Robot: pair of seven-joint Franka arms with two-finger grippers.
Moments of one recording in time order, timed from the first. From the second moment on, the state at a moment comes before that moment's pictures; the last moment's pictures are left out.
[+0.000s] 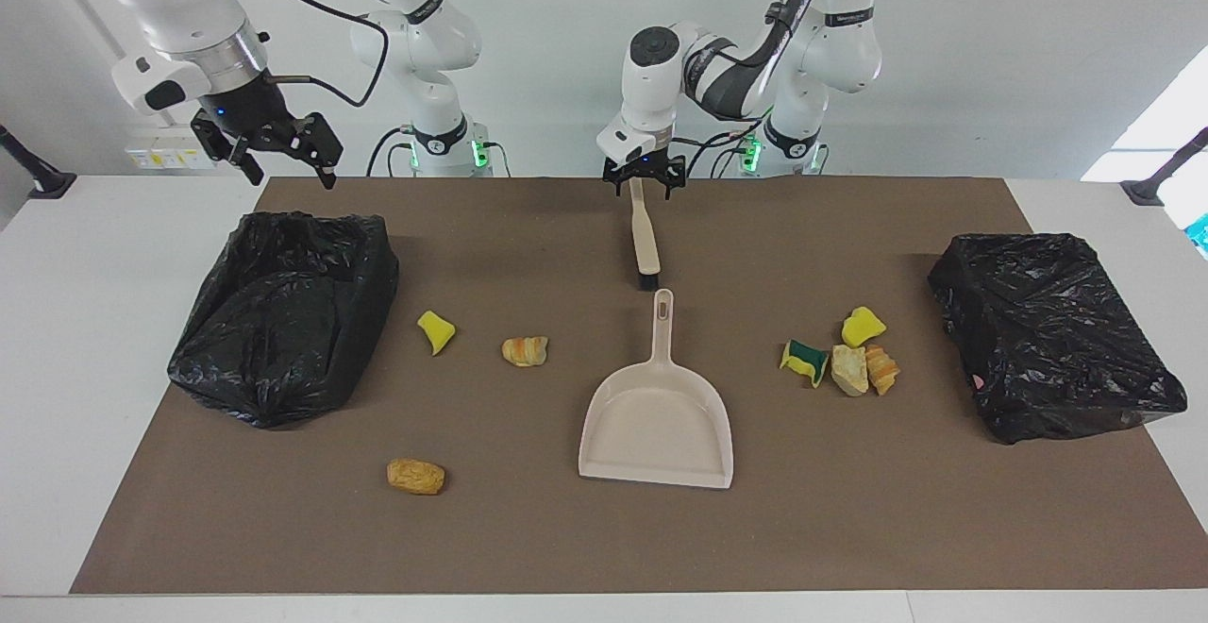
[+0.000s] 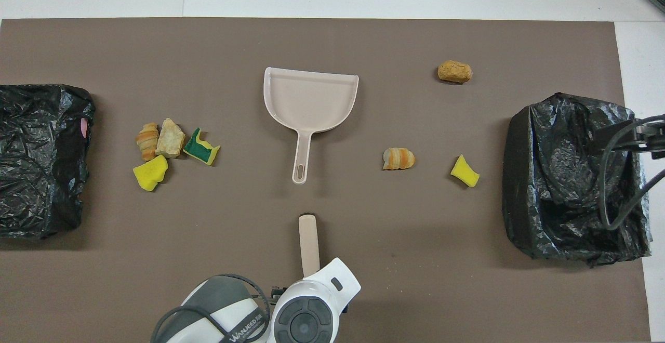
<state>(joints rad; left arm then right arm) -0.96 -0.11 -0.01 -2.37 -0.09 2.18 -0.73 -0.04 -0.01 0.00 -1.54 0.00 1.49 0.04</state>
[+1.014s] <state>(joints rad) -0.99 -0.08 -0.01 -2.43 -0.09 2.26 -0.75 0.16 0.12 0.02 -1.54 0.00 1.61 0.22</state>
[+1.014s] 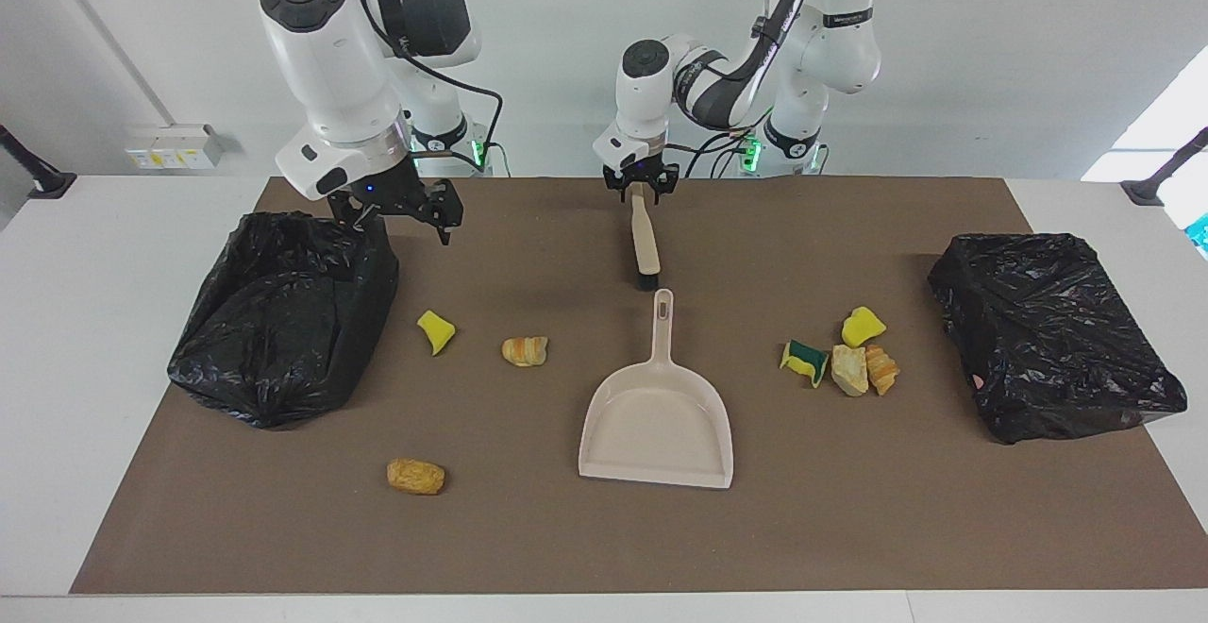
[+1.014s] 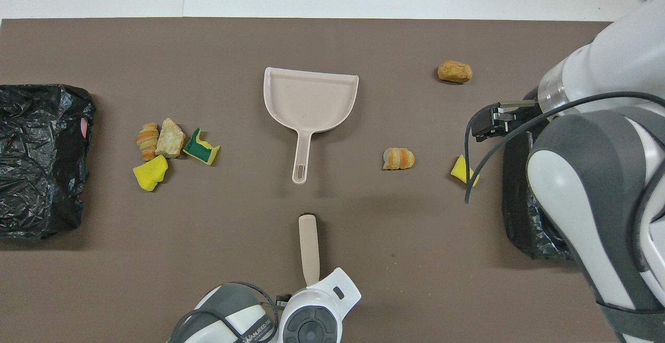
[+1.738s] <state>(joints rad) -0.93 -0.09 0.03 -2.35 -0.09 2.07 -0.65 0.18 0.15 0.02 -1.59 0.04 1.73 0.25</state>
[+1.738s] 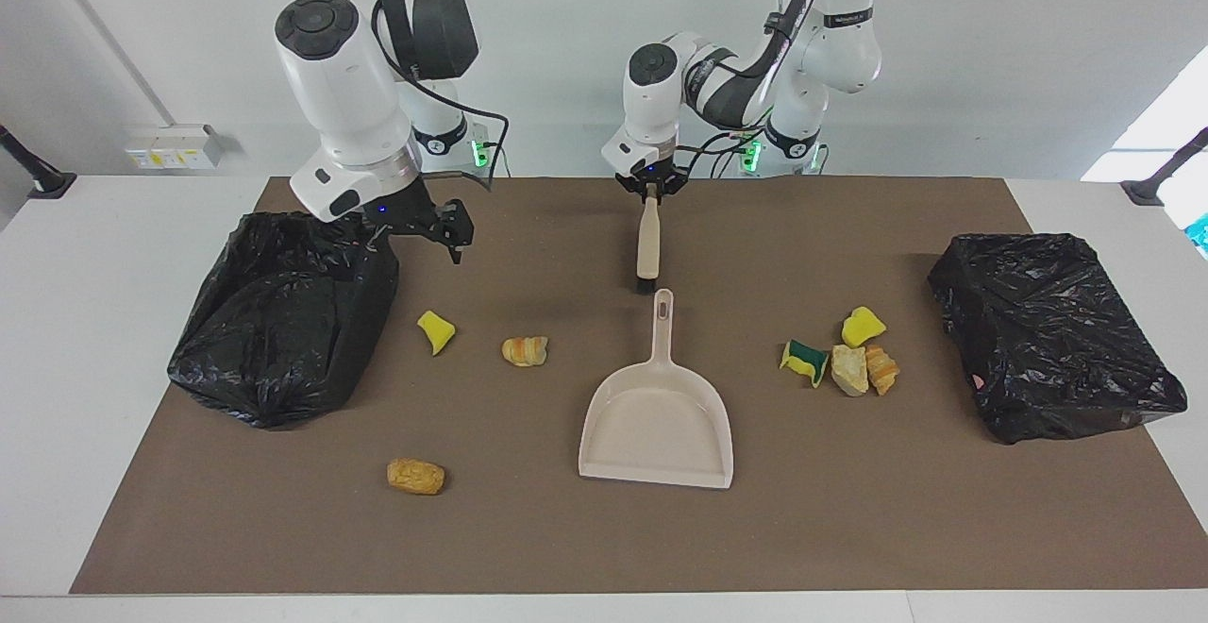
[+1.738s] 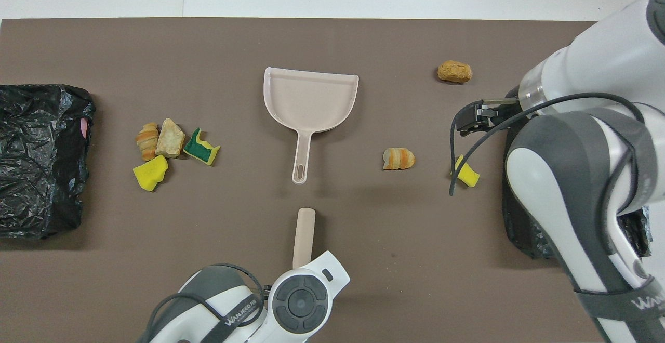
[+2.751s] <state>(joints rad) -0.47 -0.28 0.04 -2.33 -0.09 1.79 -0.17 0.50 0.36 0.02 -1.62 0.06 2.15 0.72</state>
